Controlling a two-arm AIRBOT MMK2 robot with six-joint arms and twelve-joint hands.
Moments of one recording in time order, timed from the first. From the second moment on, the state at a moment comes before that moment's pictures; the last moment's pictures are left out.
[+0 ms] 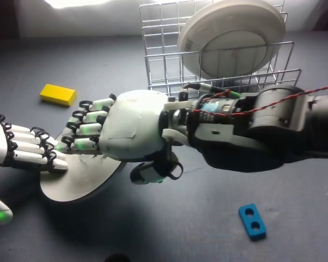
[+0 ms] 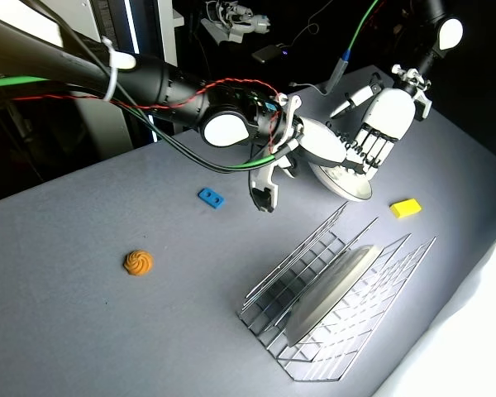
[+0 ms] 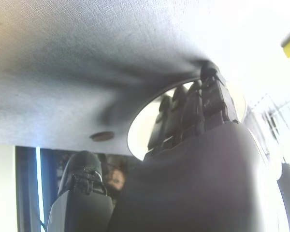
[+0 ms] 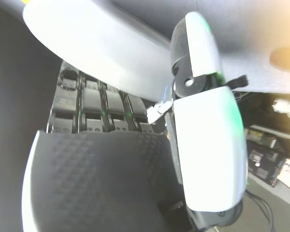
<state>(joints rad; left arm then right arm) 0.95 -1.02 1.71 1.48 -1.04 -0.32 -0.31 -1.53 1.23 -0.13 0.12 -1.23</state>
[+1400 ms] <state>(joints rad) 0.93 -1.03 1.71 1.50 -1.05 -0.32 -0.31 -1.60 1.29 -0.13 0.18 -1.24</state>
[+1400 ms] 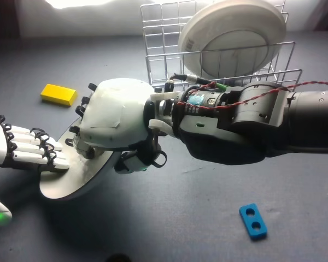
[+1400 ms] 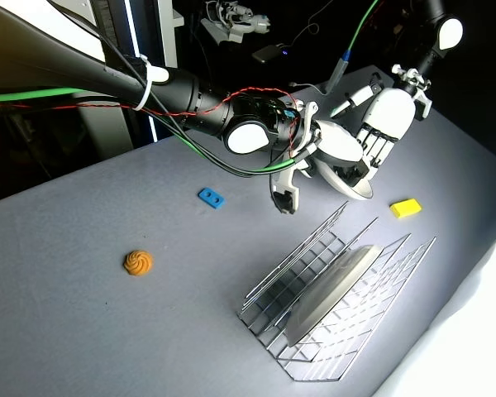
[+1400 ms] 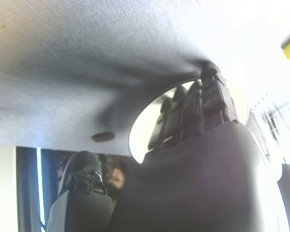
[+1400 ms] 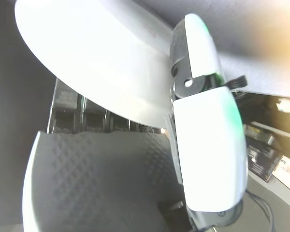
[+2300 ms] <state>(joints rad) 0.72 -0.93 1.71 1.53 -1.04 -0.32 -0.18 -1.42 1.09 -0.11 0.15 -1.23</state>
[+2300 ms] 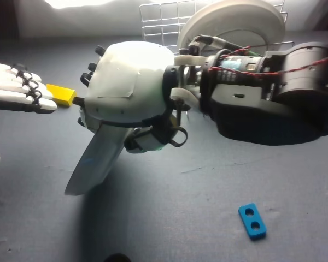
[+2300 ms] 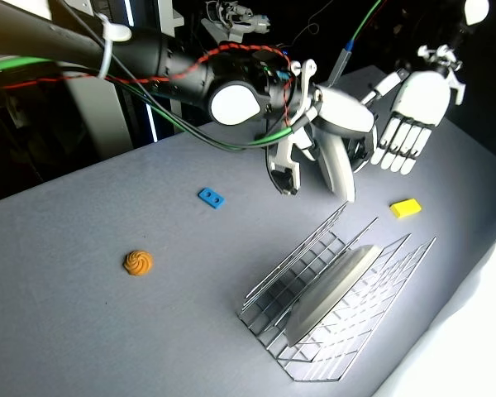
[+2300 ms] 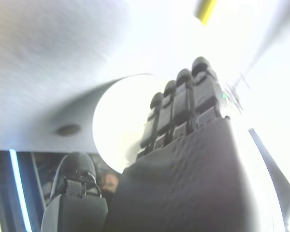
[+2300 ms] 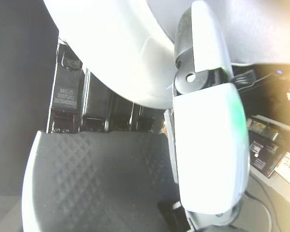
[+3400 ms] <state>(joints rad) 0.55 -0.83 1.66 1.59 -1.05 -0.38 0.04 -1.24 1.00 0.55 0.13 -1.22</state>
